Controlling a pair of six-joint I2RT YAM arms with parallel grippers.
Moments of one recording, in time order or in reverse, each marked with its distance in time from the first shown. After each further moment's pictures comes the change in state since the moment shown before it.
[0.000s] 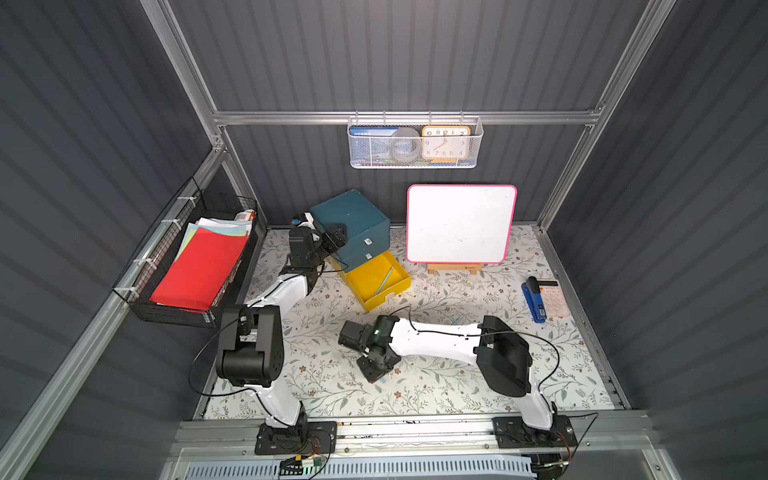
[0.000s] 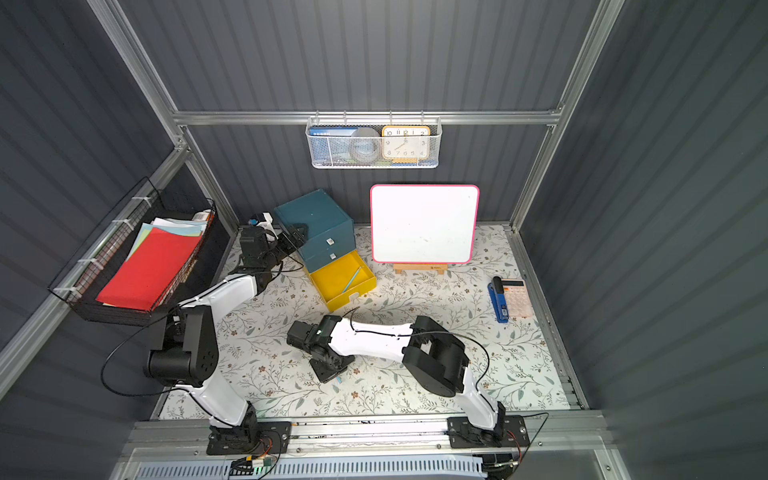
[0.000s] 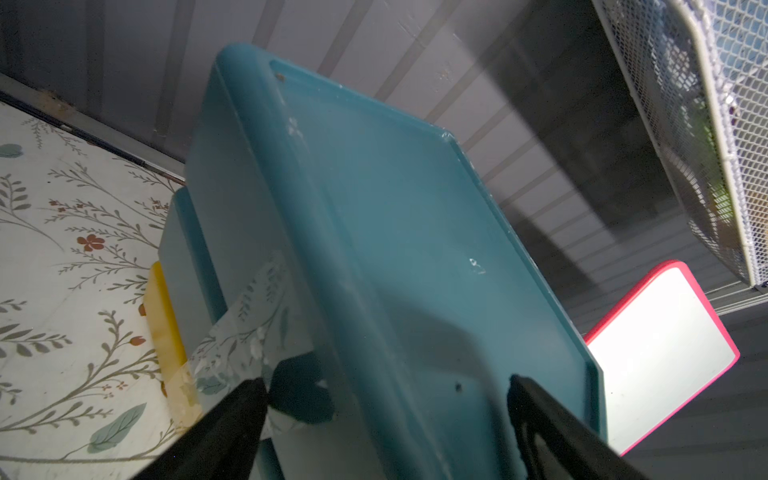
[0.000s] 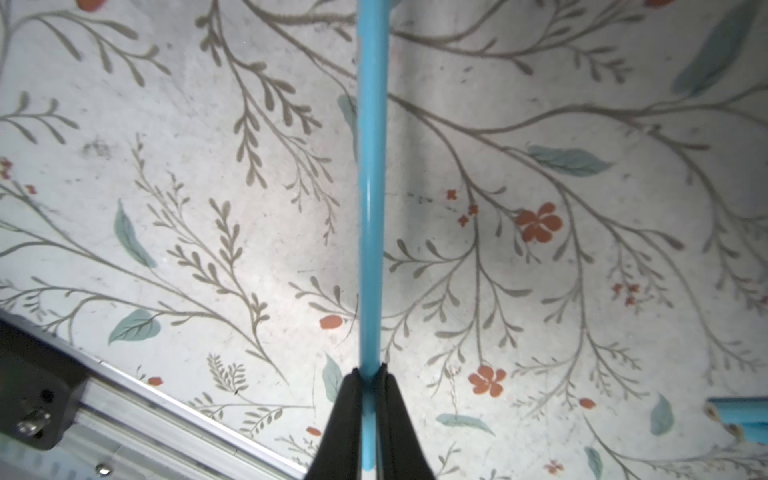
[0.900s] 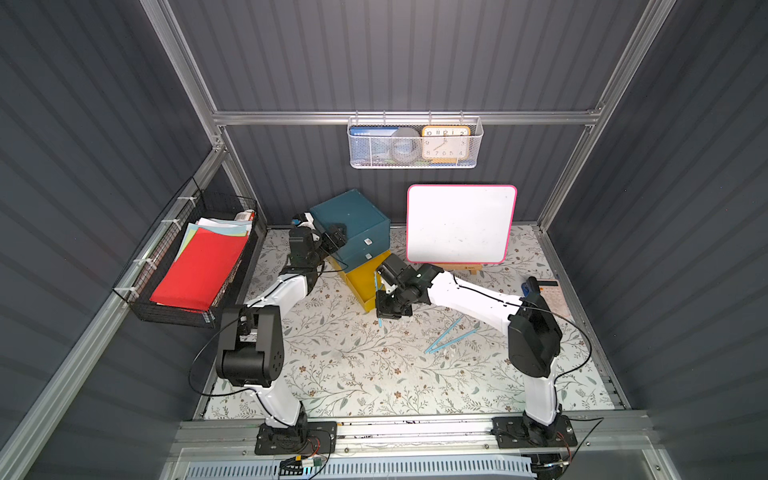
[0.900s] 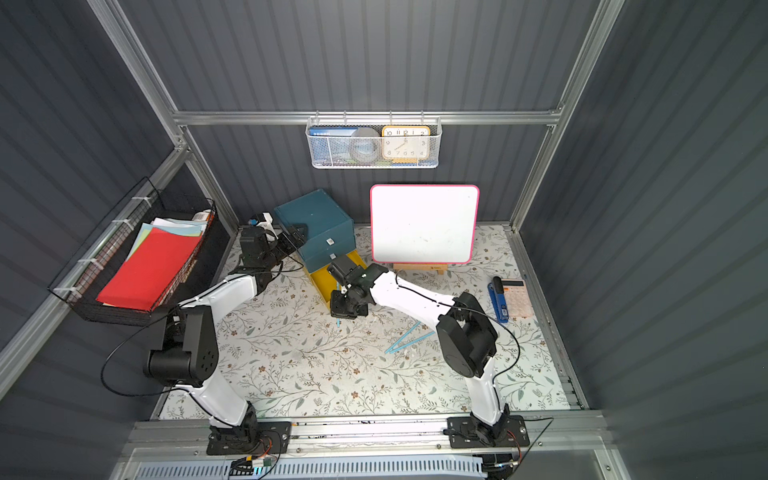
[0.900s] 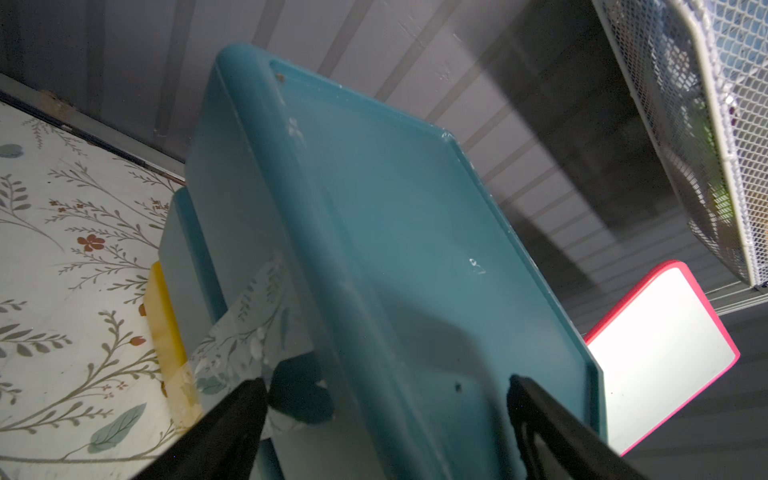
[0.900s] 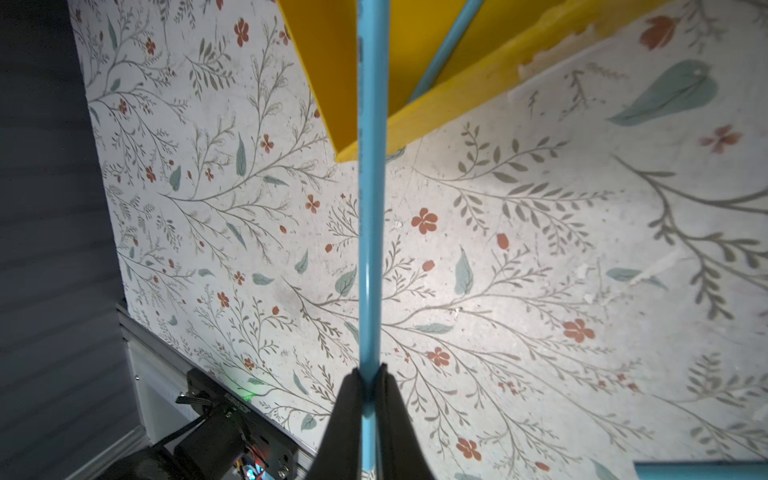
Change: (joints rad) left arm 0.000 0.000 0.000 0.000 0.000 0.000; right arm -0.351 -0.093 0.011 0.233 -0.228 0.227
